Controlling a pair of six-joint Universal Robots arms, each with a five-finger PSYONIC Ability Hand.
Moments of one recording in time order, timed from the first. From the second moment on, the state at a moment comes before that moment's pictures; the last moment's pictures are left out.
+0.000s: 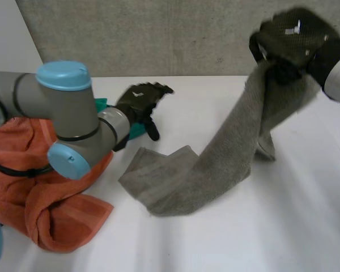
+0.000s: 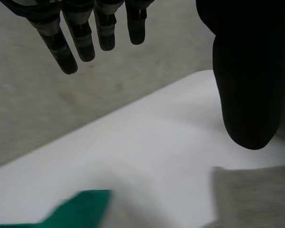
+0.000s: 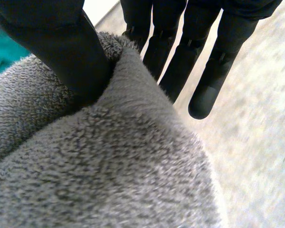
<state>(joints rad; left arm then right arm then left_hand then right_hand) 4.20 -2.33 -0.92 3.05 -1.35 3.21 1.80 -1.44 1.23 0.16 1.07 2.59 0.19 0.21 0.21 0.20 0.05 1.12 1.18 1.19 1.20 0.99</state>
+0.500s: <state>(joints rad) 4.07 -2.37 -0.86 2.86 -1.17 3.04 1.80 -1.44 1.11 0.12 1.01 2.80 1.19 1.20 1.19 1.20 0.98 1.12 1.18 1.19 1.20 0.99</state>
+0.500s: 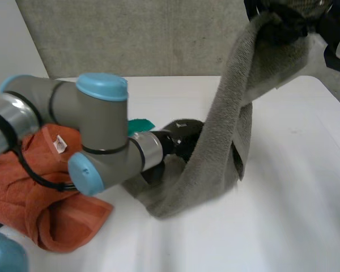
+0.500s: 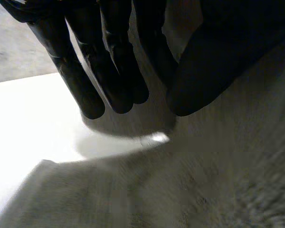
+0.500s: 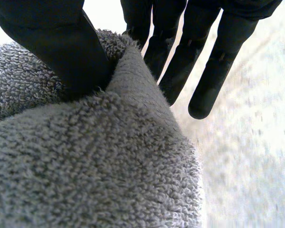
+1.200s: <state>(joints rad) 4.27 -2.05 -1.17 3.20 -1.46 3.06 1.87 -1.27 1.19 0.06 1.14 2.70 0.20 0.21 0.21 0.20 0.05 1.12 1.18 1.20 1.20 0.99</state>
